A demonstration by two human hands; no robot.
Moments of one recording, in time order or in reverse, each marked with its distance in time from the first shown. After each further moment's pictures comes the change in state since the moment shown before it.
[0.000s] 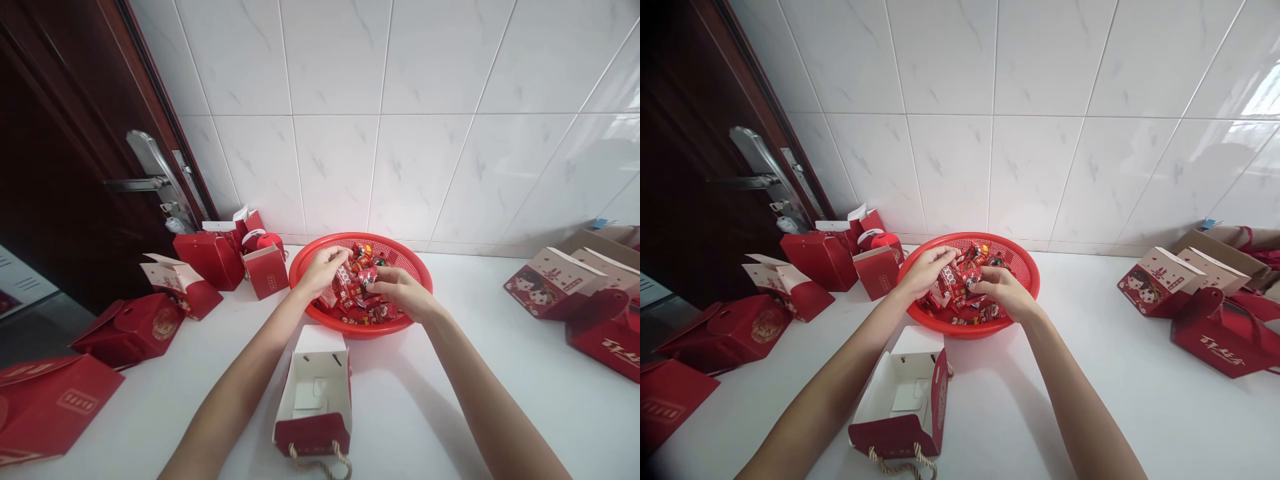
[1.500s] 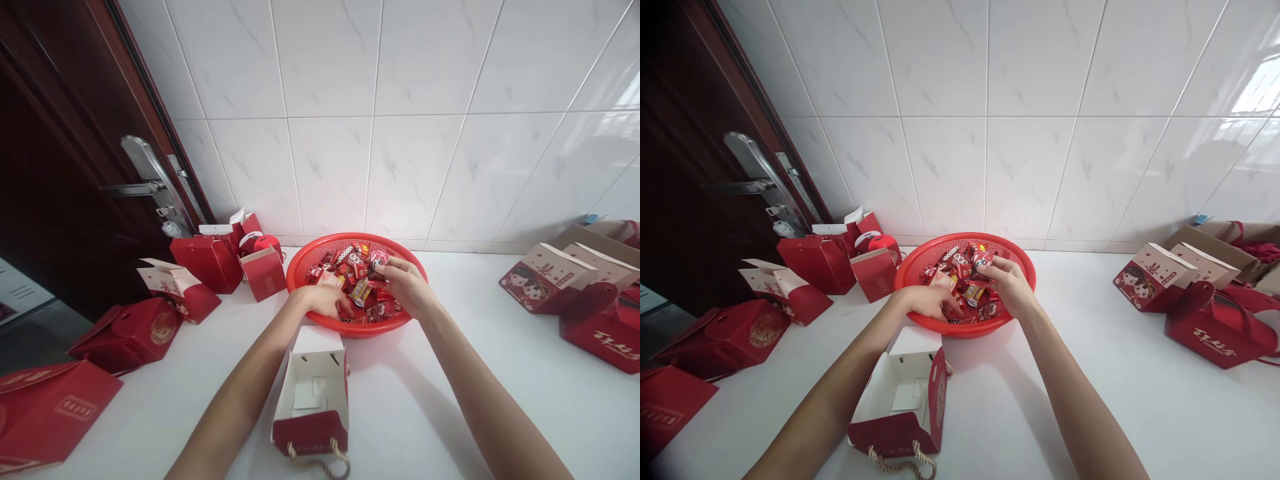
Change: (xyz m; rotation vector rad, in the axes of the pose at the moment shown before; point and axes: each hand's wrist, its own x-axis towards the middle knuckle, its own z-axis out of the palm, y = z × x) left_hand -0.010 0.000 -0.008 0.642 -0.837 -0.277; right_hand 0.003 0.002 -0.004 0.181 0.216 -0.166
